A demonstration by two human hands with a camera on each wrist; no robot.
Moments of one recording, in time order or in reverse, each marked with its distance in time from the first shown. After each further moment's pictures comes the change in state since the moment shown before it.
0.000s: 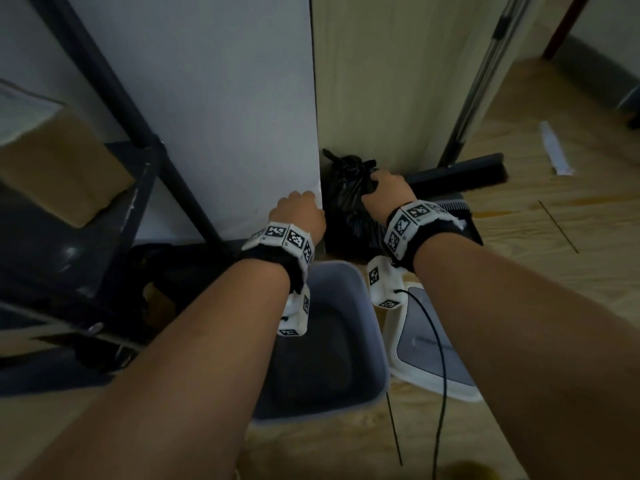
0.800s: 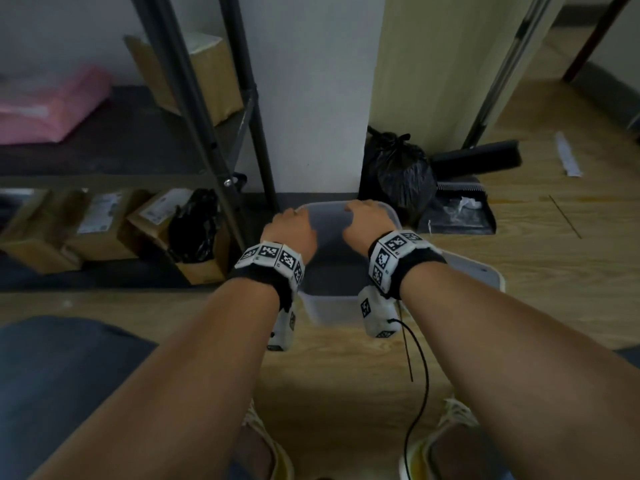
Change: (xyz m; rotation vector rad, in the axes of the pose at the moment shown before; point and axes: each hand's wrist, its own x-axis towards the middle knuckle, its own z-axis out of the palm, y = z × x) left_hand -0.204 -0.103 0.011 0.110 0.055 -0.023; right_hand -0.216 -0.053 0.096 -0.204 -0.102 -0.190
